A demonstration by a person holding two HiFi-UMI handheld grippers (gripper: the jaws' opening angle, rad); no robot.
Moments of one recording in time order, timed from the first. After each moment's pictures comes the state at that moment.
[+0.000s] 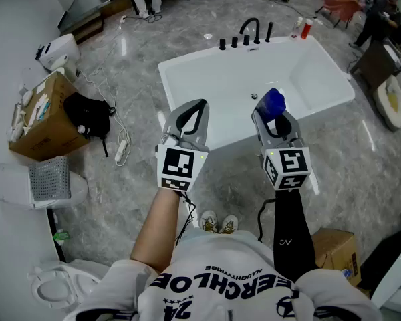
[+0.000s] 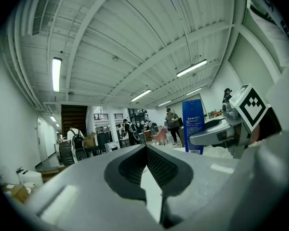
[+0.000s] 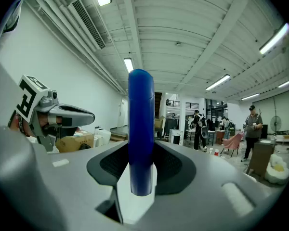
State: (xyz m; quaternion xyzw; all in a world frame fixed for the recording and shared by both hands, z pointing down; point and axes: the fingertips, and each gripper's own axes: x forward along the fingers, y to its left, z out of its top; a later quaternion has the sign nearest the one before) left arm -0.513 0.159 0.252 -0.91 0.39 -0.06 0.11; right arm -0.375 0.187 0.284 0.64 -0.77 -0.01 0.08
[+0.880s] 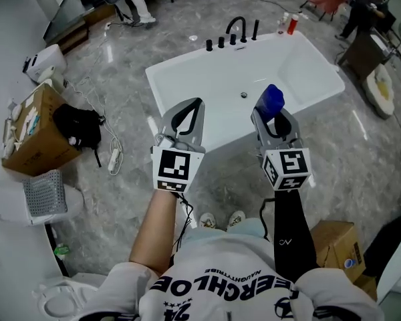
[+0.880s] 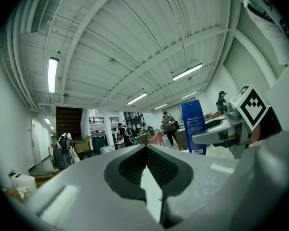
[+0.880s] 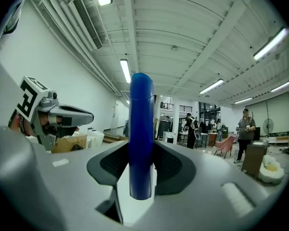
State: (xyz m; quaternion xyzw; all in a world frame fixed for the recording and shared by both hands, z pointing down) left arm -0.506 0.148 0.254 -0.92 0.36 -0.05 0.12; right arm -0.362 0.187 0.287 0.66 -0.74 -0.02 0.07
